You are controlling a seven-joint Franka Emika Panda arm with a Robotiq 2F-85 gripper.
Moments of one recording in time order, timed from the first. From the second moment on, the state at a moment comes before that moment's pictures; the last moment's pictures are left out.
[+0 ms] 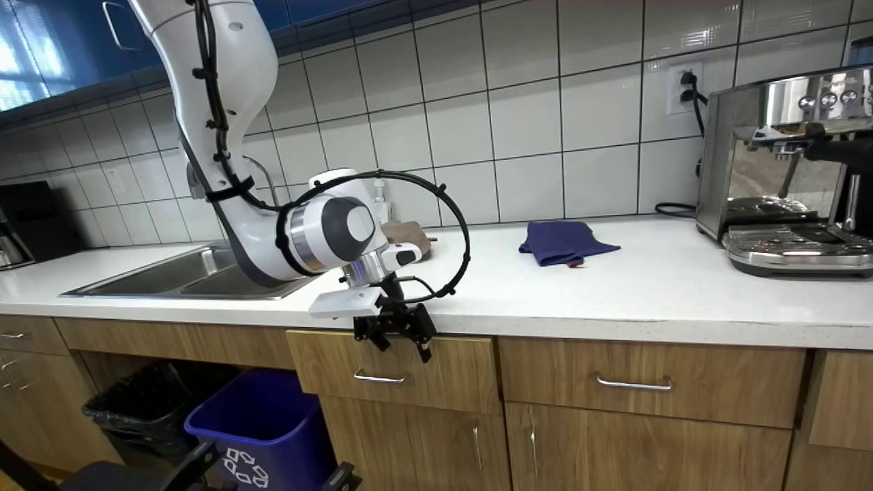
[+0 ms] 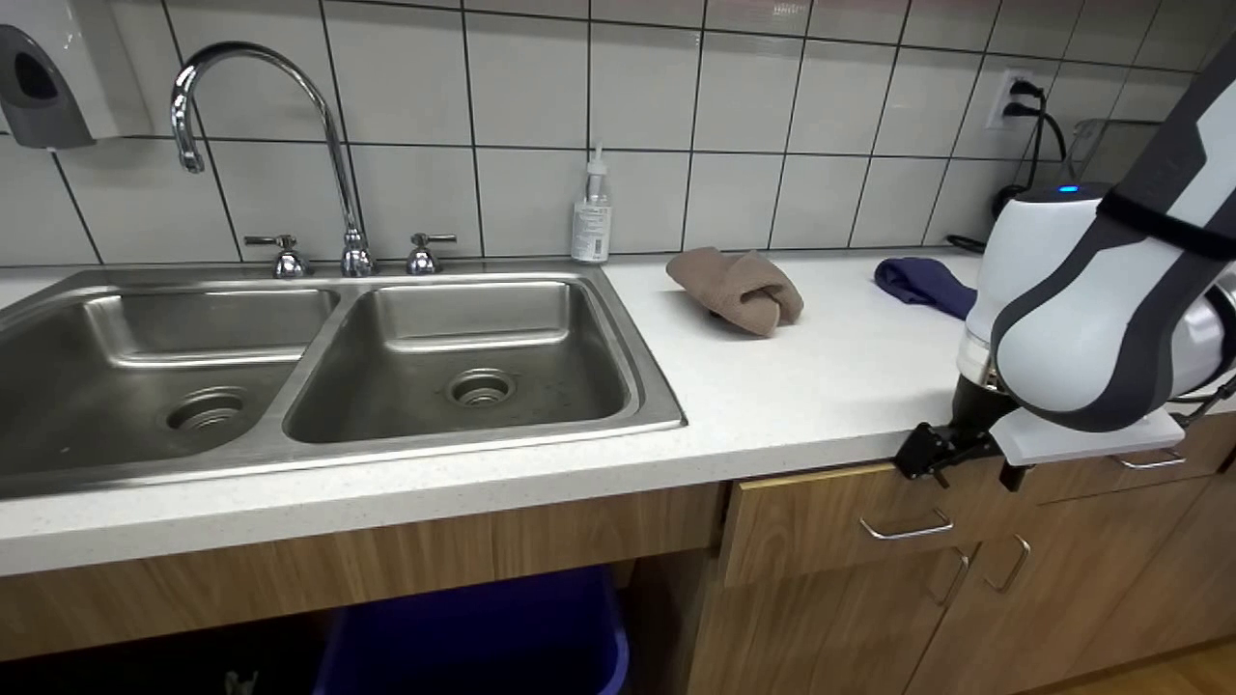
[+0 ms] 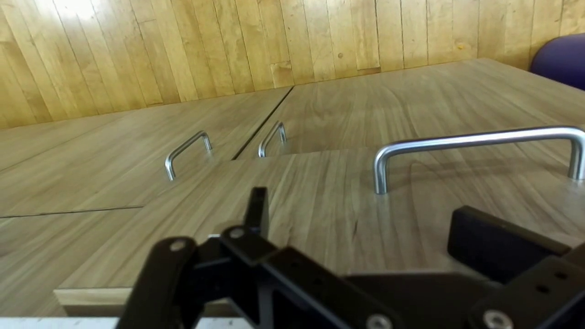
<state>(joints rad) 0.25 0.53 -0.31 -2.42 -0.17 2.97 0.23</state>
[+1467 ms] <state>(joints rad) -0.11 0.27 -0.01 -2.42 0.05 2.55 -0.14</state>
